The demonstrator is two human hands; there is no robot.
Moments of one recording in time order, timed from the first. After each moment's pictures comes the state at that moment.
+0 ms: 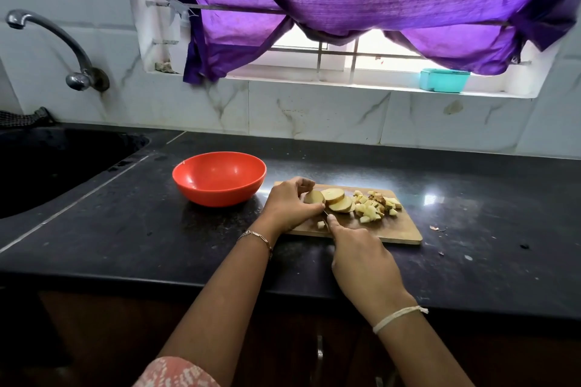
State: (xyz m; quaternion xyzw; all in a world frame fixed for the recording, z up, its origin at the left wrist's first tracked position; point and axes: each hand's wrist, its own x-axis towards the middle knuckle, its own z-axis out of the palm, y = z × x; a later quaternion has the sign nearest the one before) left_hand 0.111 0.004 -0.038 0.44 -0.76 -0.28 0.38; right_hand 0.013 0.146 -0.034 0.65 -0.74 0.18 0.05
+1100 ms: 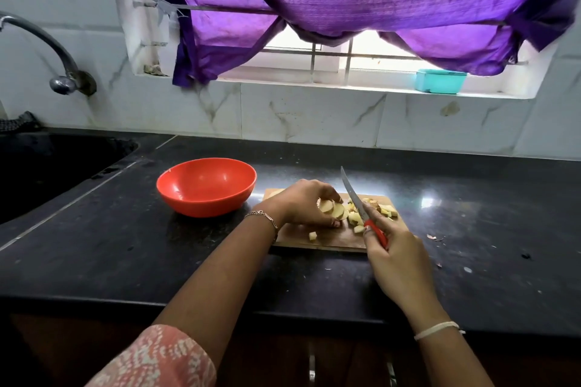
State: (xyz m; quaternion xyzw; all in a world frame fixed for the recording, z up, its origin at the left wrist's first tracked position) left_hand 0.085 -0.009 -0.002 0.36 -0.90 -0.19 0.15; right_hand -0.058 0.124 -0.051 0.54 -0.72 0.43 -0.01
